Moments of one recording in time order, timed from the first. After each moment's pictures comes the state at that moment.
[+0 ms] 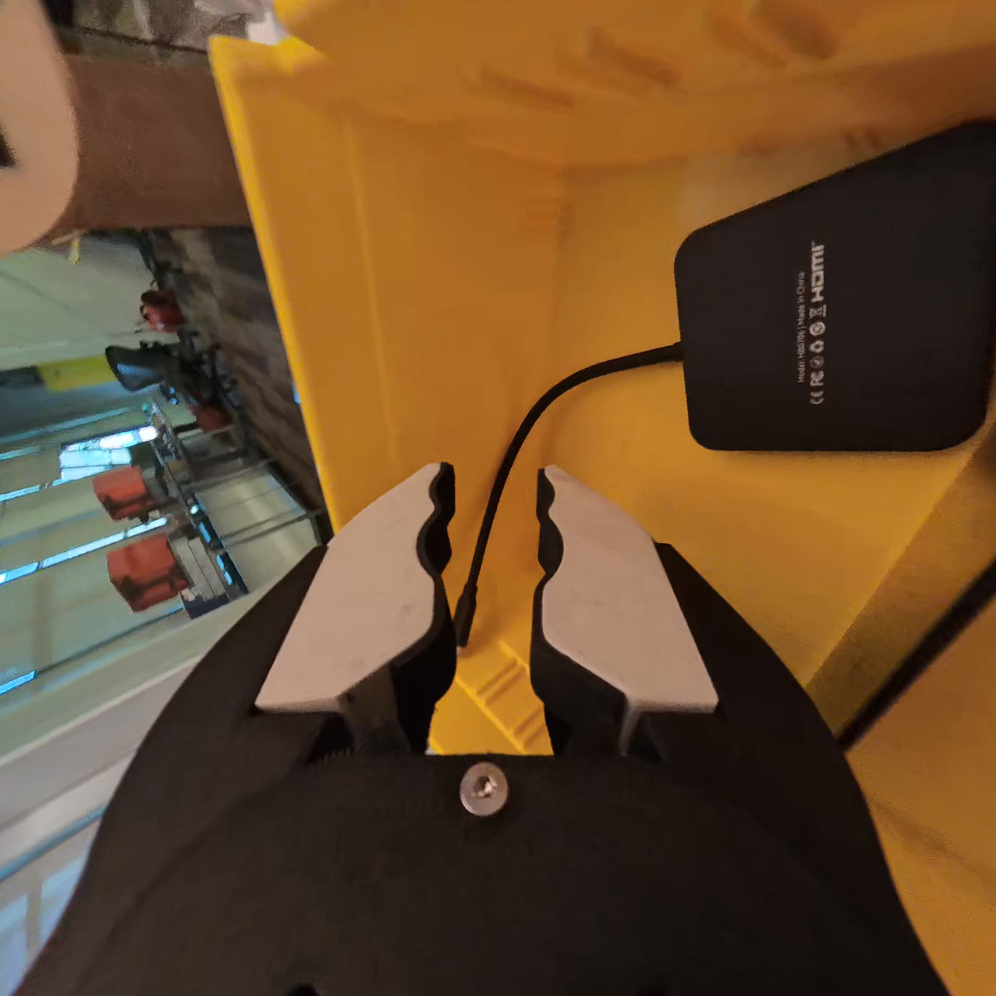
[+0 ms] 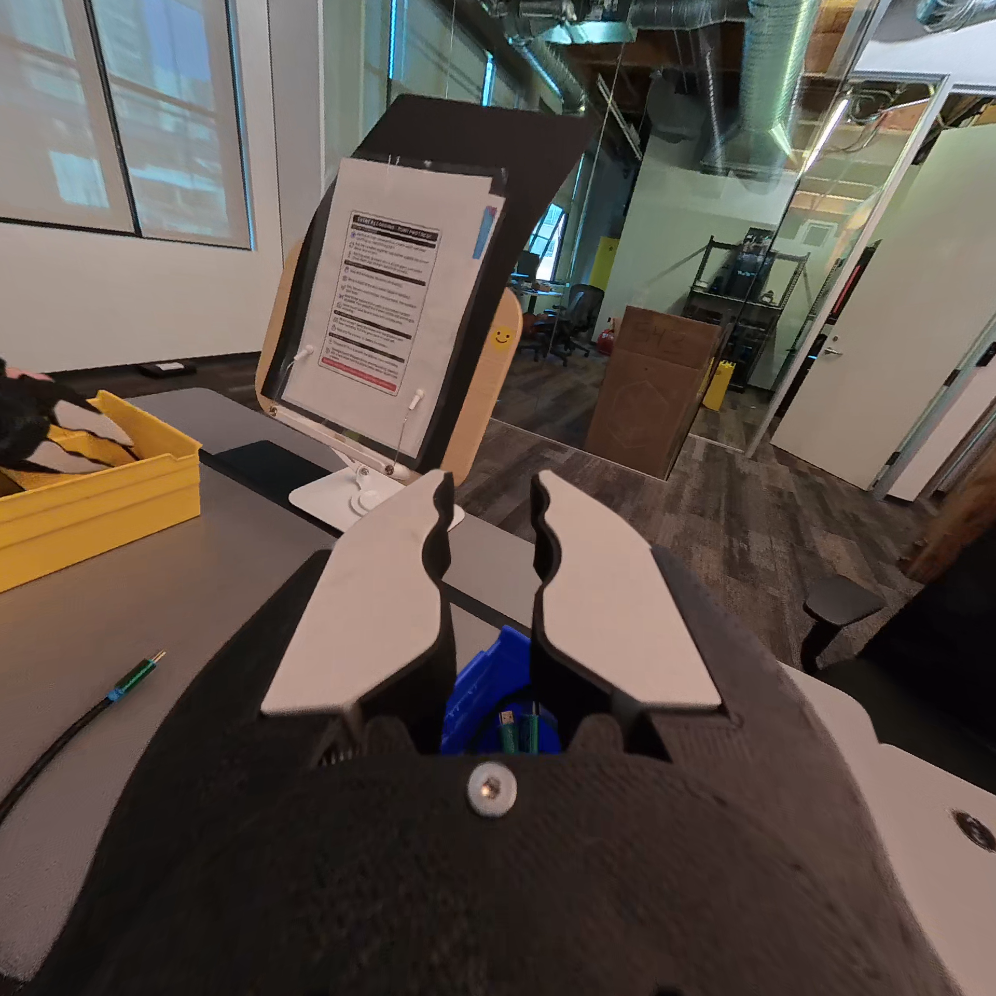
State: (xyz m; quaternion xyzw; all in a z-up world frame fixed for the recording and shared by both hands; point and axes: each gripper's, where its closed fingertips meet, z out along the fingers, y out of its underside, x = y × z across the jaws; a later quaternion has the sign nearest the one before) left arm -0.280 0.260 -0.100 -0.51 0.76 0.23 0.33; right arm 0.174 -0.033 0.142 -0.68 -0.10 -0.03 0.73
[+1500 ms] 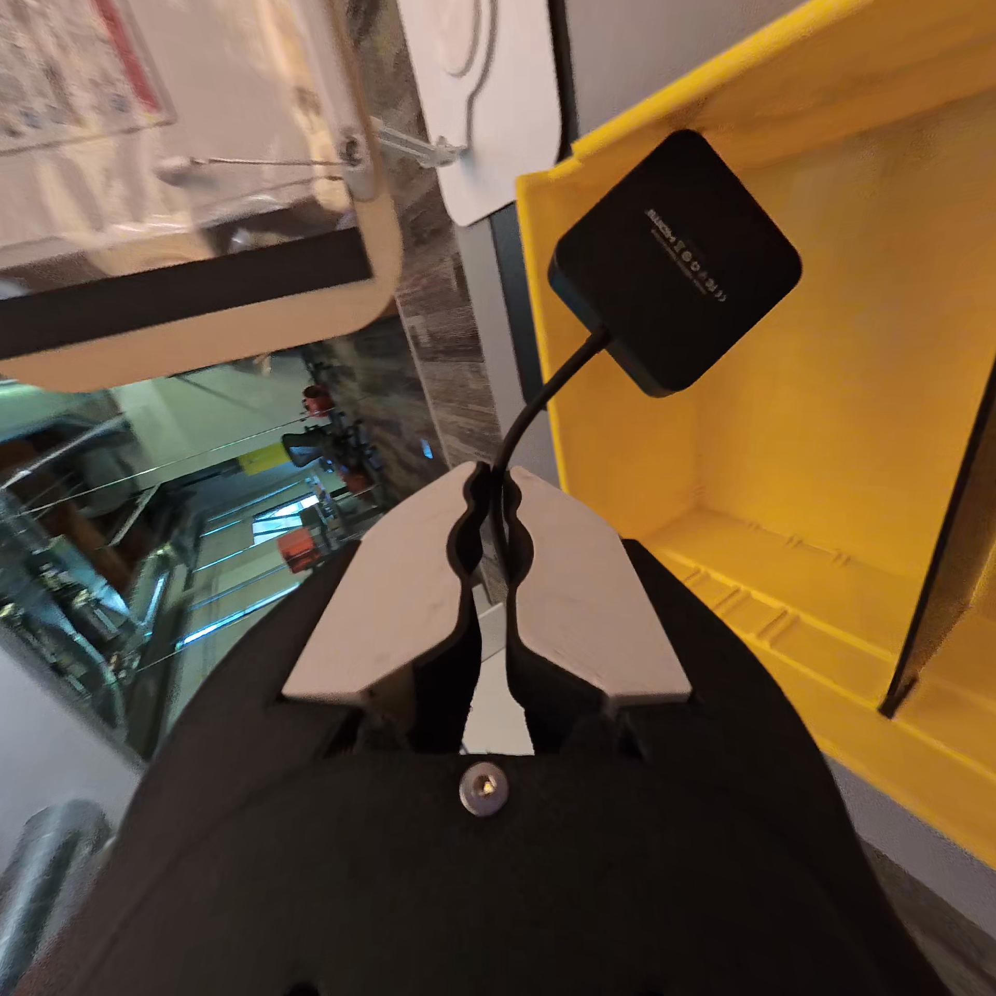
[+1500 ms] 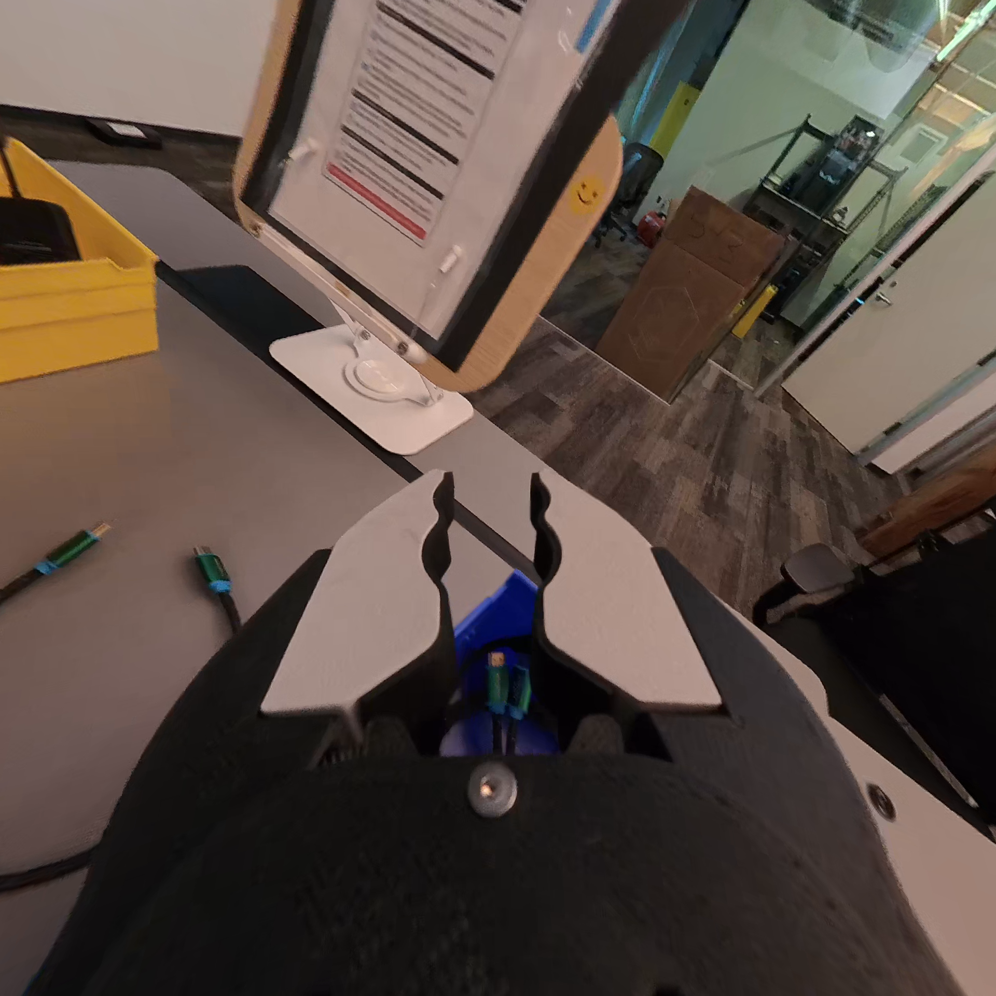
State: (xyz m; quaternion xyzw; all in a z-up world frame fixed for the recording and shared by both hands) left arm -0.272 0.246 0.004 -0.38 0.79 0.28 0.39; right arm 0.148 0.015 0.087 -0.76 -0.19 -0.09 0.62
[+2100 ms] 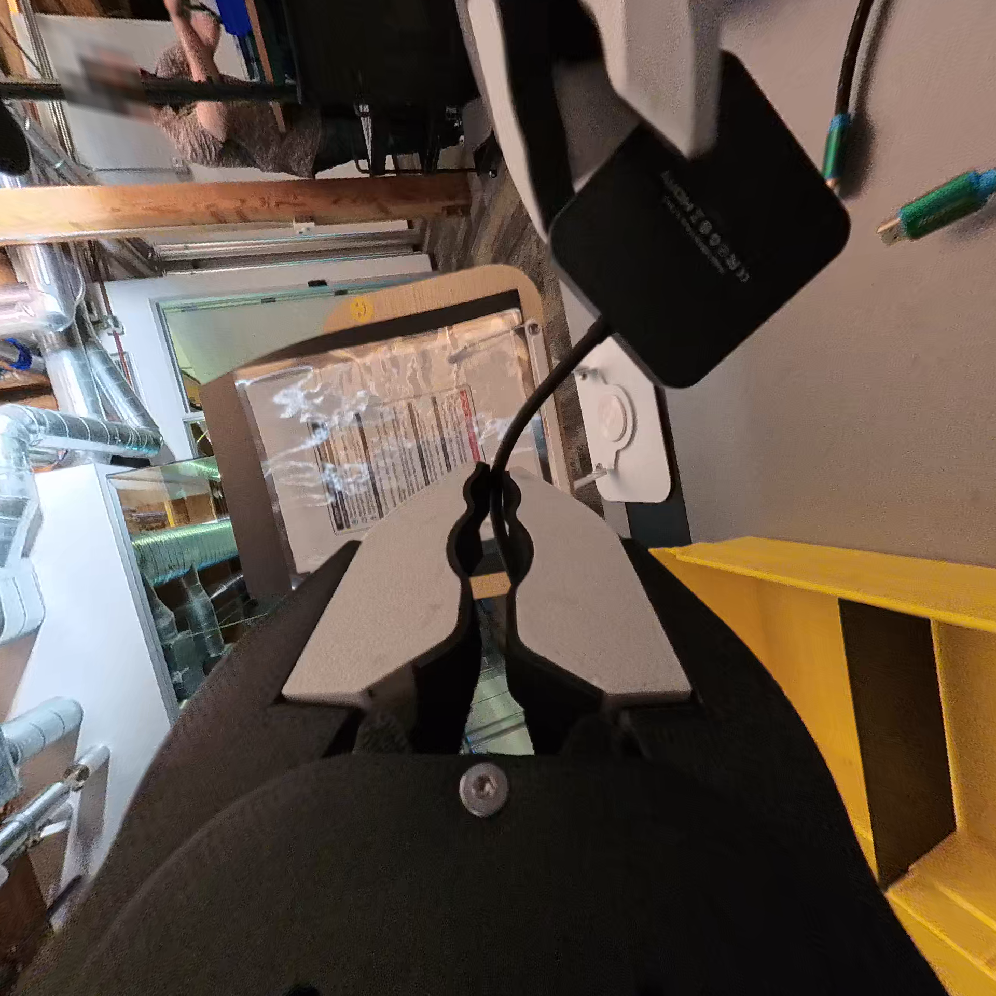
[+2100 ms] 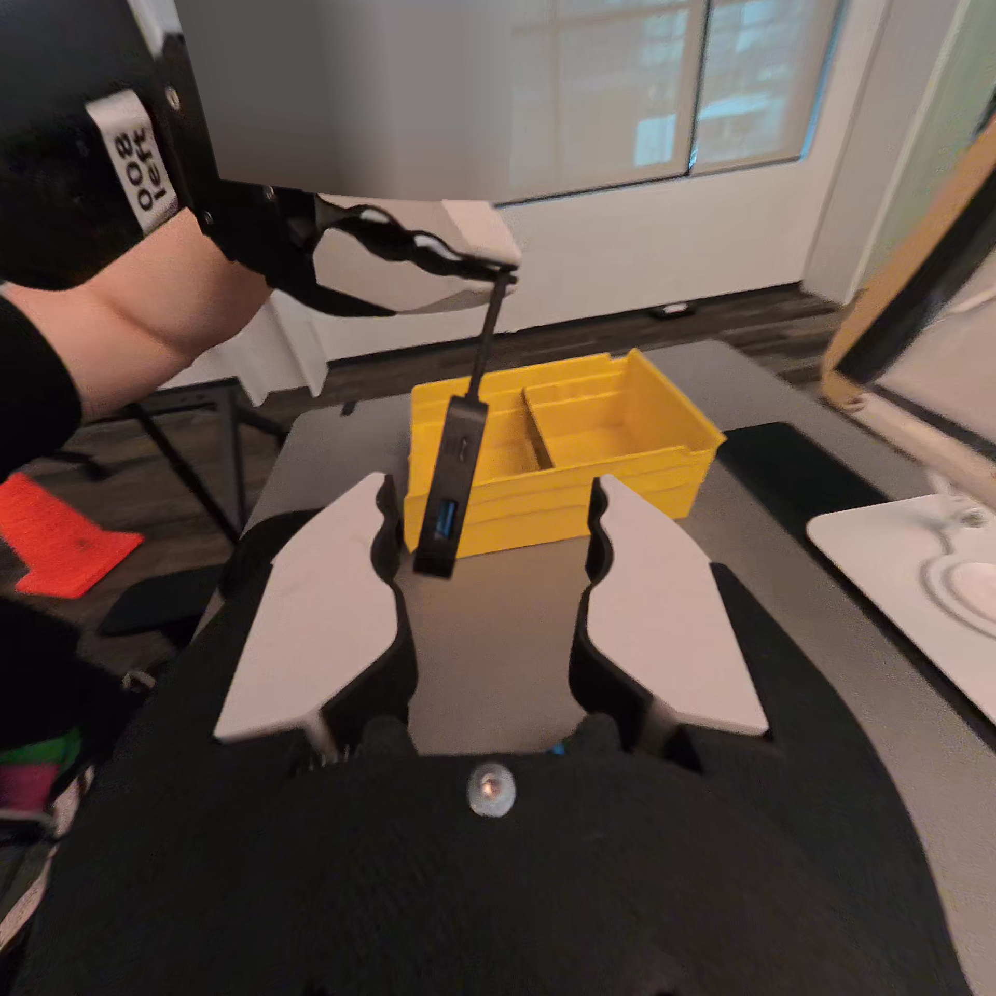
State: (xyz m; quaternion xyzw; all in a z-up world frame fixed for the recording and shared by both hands) left arm -0.145 0.053 0.116 -0.25 0.78 0.20 0.54; right arm -0.106 0.010 0.074 -0.66 -0.34 0.37 0.55
